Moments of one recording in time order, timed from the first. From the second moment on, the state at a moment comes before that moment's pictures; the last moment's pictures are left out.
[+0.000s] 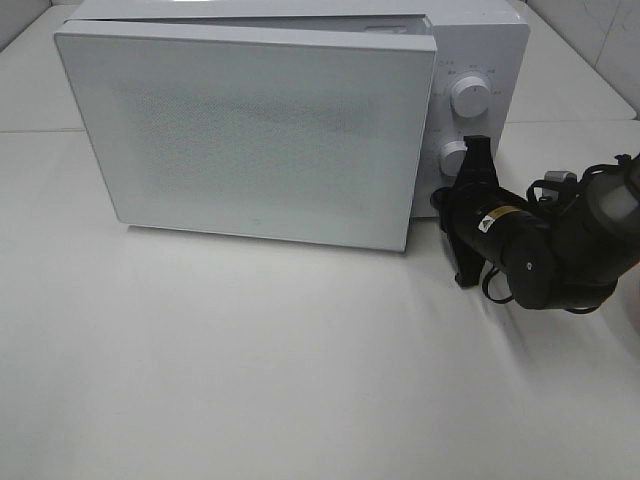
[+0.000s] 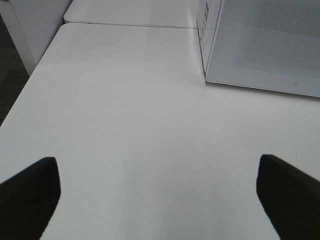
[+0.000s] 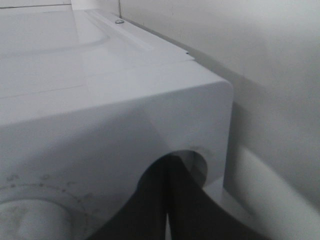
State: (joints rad) left arm 0.02 0.00 -0.50 0.00 1.04 -0.01; right arm 0.37 2.18 -0.78 0.28 -1.01 1.52
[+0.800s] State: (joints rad) left arm 0.02 0.00 -0.50 0.00 1.04 -0.01; right arm 0.36 2.14 -0.75 0.28 -0.97 1.52
